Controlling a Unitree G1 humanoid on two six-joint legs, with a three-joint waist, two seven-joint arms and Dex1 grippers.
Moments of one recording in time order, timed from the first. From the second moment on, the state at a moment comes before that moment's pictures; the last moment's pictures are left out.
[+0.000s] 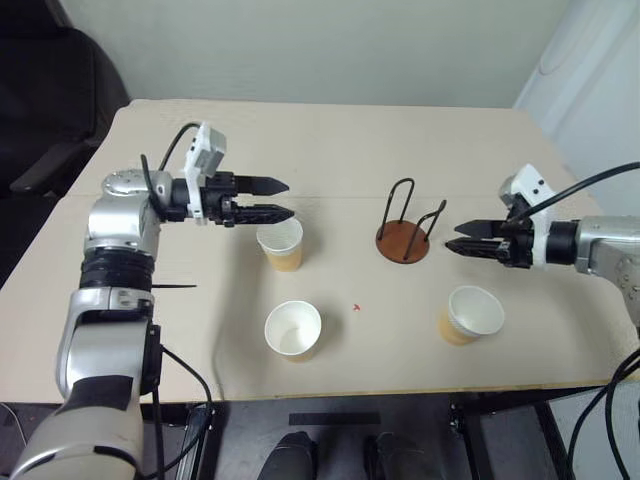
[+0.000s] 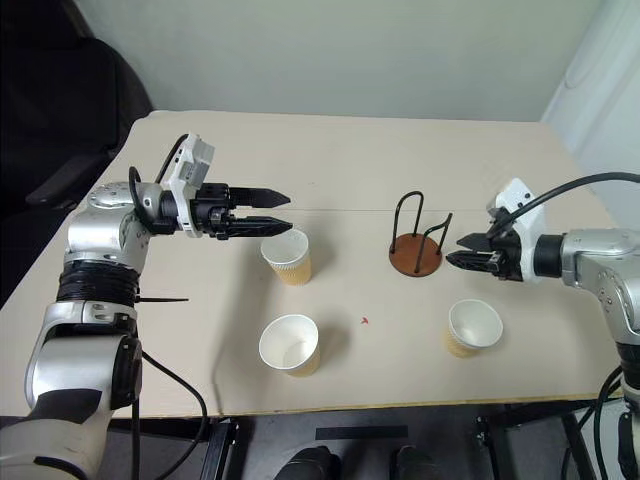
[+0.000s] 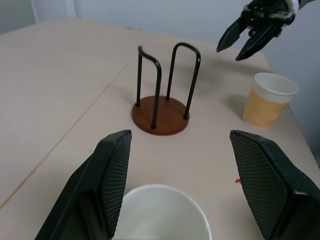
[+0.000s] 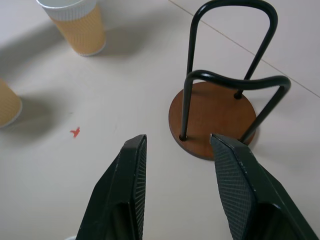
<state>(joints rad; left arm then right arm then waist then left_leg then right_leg) -1.02 0.66 0.04 0.63 -0.32 0.36 -1.52 -0.62 -0.91 -0.02 -0.21 0.50 0.97 0.93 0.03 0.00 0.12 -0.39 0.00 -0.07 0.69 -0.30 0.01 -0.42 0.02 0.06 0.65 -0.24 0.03</state>
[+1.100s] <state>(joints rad) -1.02 0.70 0.04 0.59 -0.35 0.43 -1.50 -0.74 -0.75 0.07 -0.01 0.36 0.87 0.87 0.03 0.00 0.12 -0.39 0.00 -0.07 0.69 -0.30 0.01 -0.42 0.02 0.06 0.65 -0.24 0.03</state>
